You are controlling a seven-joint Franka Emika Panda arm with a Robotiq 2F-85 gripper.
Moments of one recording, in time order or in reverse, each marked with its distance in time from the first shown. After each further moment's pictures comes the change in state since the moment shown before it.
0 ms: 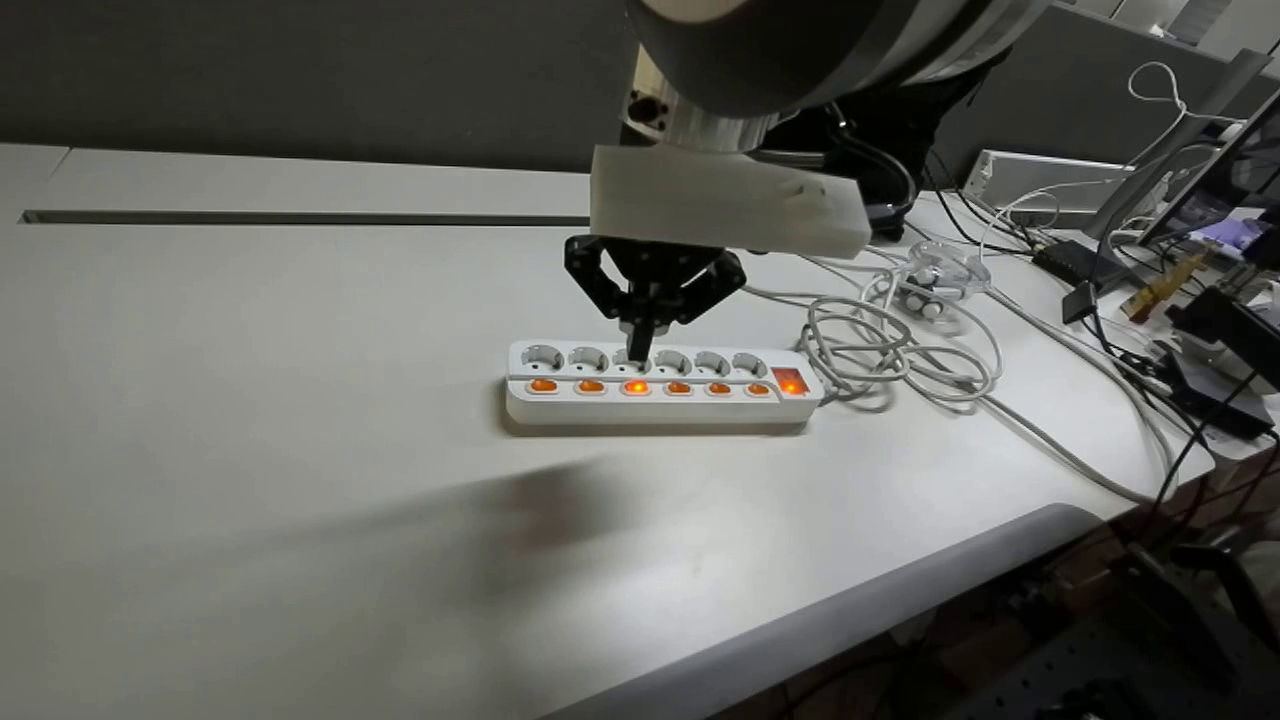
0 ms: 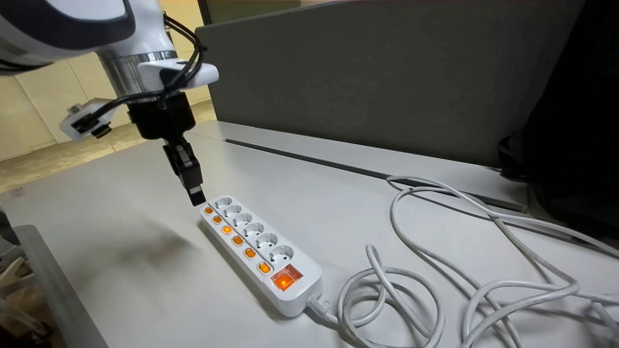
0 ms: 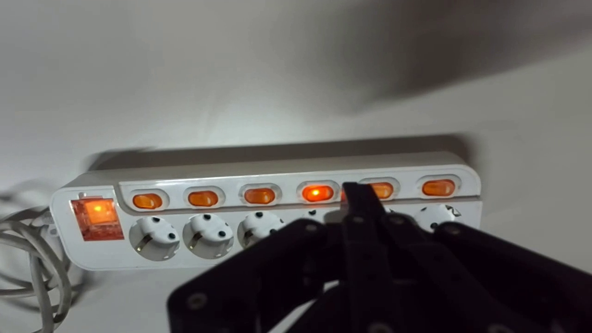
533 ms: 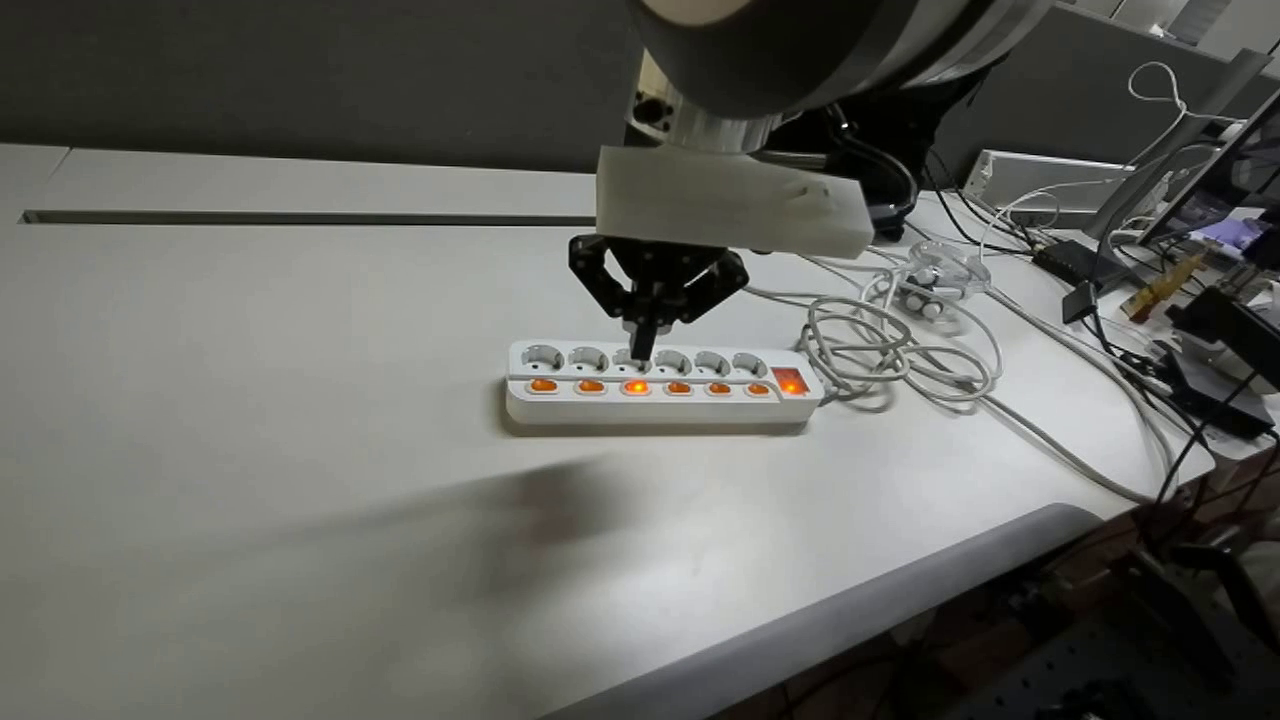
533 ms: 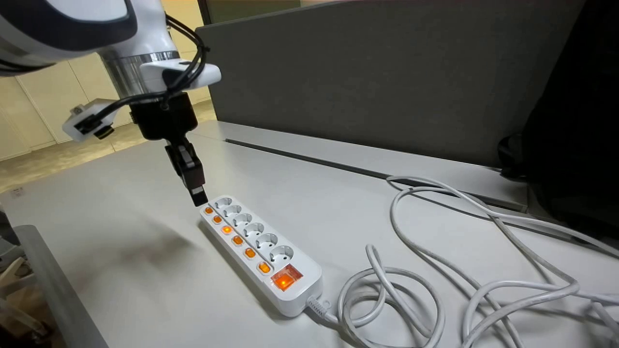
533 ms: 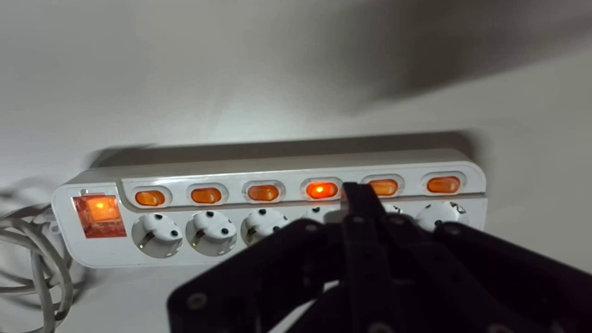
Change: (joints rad) arm 0.009 0.002 -0.017 0.000 0.003 0.006 -0.012
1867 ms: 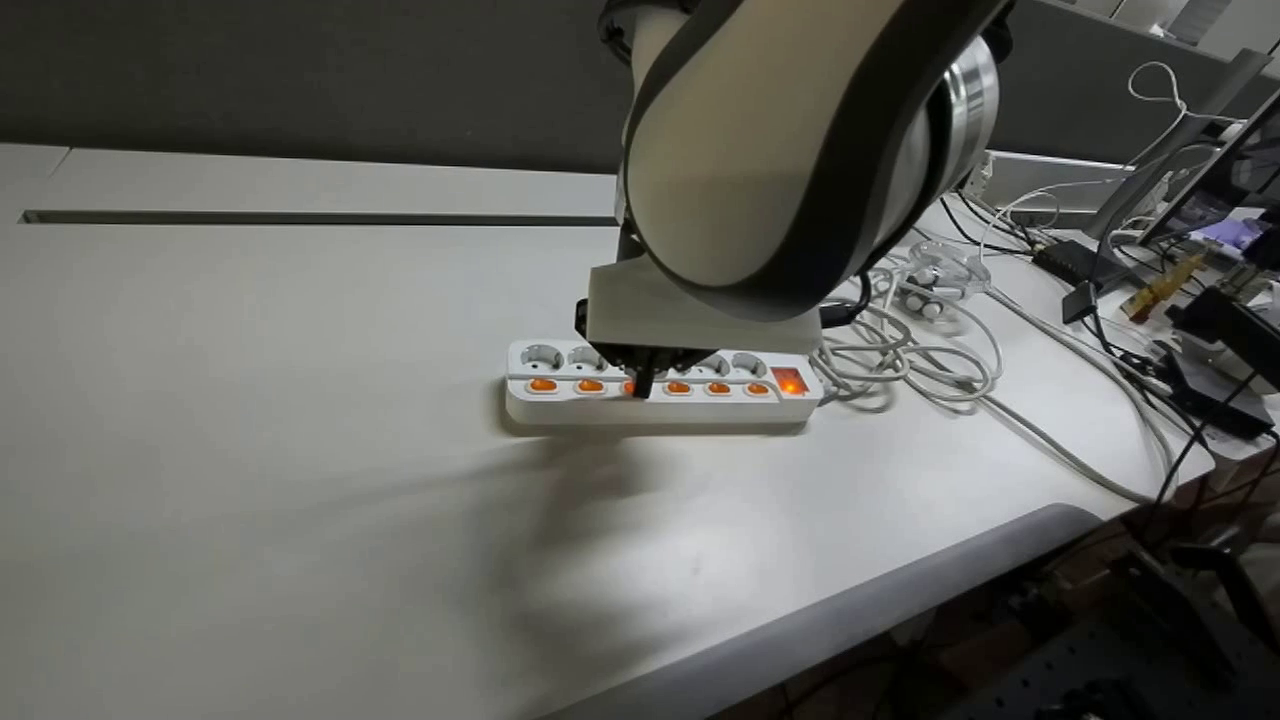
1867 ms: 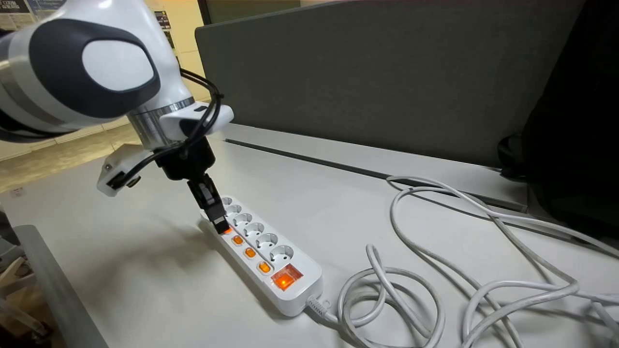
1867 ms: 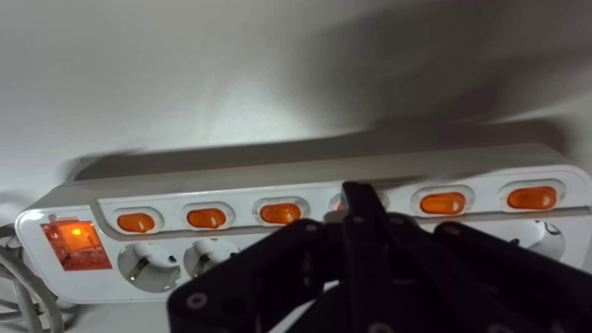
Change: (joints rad) arm 0.216 0.184 -0.241 0.010 -0.098 0.218 0.143
